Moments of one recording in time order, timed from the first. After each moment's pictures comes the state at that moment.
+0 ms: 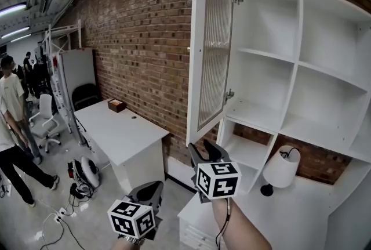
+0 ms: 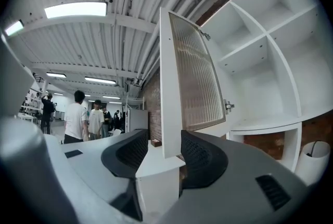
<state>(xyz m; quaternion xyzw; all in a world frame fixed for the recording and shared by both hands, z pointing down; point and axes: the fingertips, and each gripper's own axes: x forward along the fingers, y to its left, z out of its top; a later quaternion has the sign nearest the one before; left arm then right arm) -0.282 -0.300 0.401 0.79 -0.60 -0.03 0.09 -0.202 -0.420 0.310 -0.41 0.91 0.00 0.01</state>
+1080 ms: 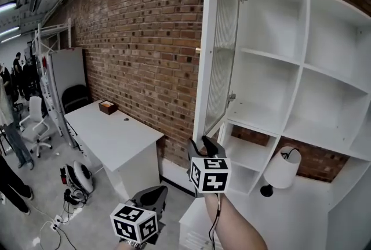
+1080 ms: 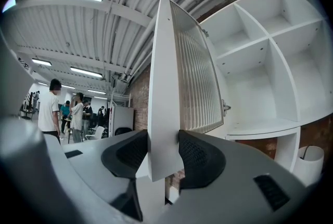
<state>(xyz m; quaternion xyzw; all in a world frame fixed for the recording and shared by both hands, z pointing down) -0.298 -0.334 0.411 0.82 -0.56 -0.03 0.10 -0.233 -0.478 0.312 -0.48 0.88 0.02 0.00</state>
